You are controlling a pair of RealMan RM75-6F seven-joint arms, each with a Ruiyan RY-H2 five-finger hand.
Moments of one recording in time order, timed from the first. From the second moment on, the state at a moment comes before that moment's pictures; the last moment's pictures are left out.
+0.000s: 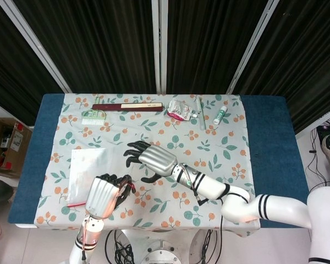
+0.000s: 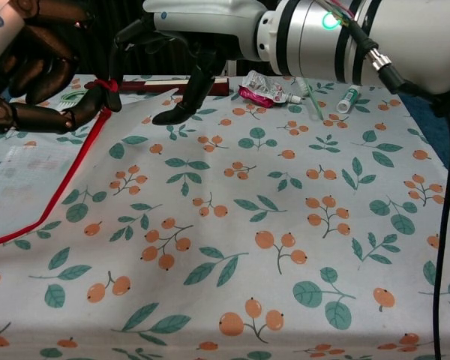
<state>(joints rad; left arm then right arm) -0.32 -1.77 -0.07 -1.68 1.83 1.57 0.60 1.06 -1.52 0.30 -1.53 -1.47 0.70 0.22</state>
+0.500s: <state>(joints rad) -0.31 -1.78 -0.08 -1.66 1.83 1.57 0.58 1.10 -1.59 0.27 -1.45 -1.48 0.71 0.34</state>
